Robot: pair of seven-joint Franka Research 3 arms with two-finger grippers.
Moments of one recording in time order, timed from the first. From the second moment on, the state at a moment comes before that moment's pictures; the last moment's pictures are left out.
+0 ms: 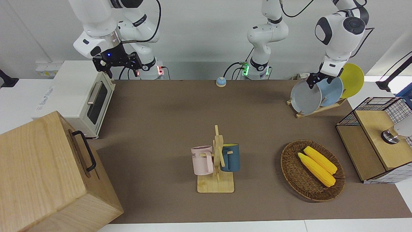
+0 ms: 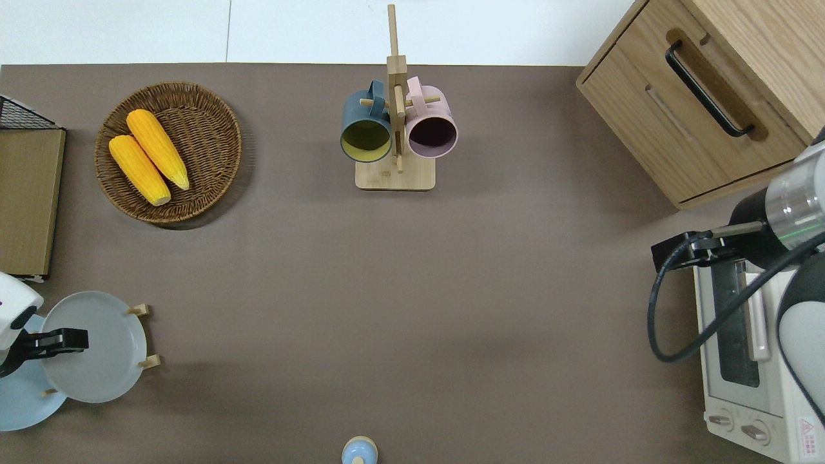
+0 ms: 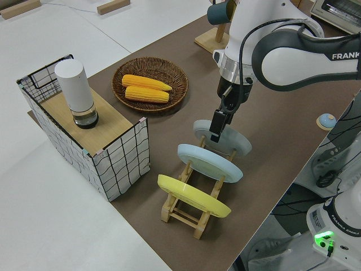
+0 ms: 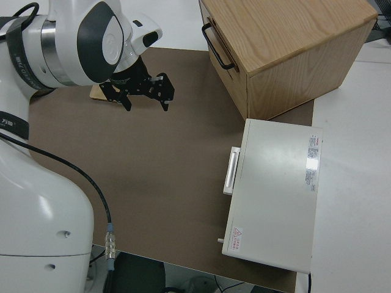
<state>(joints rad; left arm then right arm) 0.20 -0.28 0.04 -2.32 0.27 1.97 -0.06 -0.26 0.02 0.38 -1.48 -0.03 1.38 0.04</state>
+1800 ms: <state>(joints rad) 0.15 -0.29 -0.01 -2.03 0.16 1.61 -0.13 -0.26 0.02 0.38 -1.48 -0.03 1.38 0.04</state>
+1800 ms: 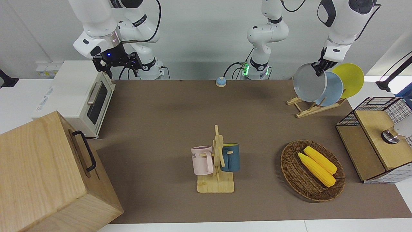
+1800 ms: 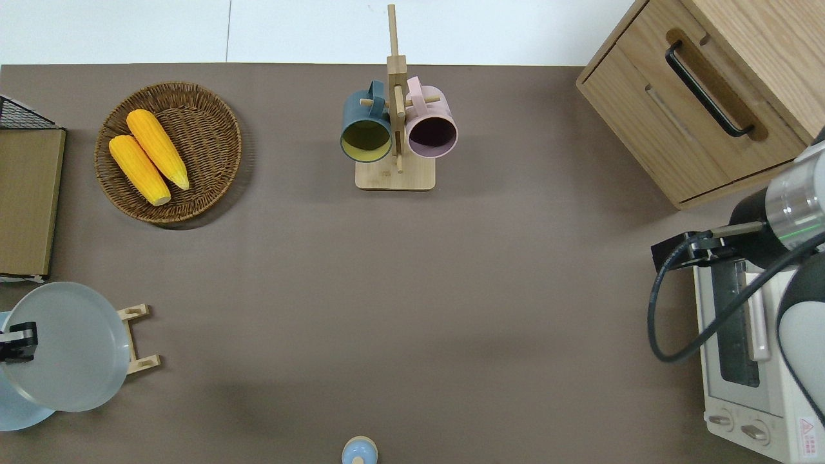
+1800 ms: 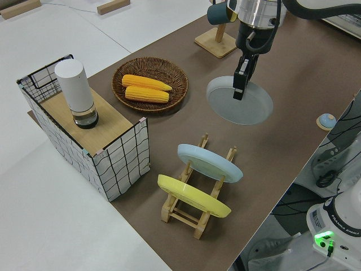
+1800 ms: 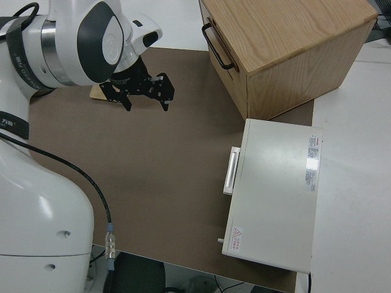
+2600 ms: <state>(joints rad) 0.00 -0.19 -0.01 -2.08 -0.34 1.72 -0.04 -0.26 0.02 0.38 -1.48 -0.03 1.38 0.04</state>
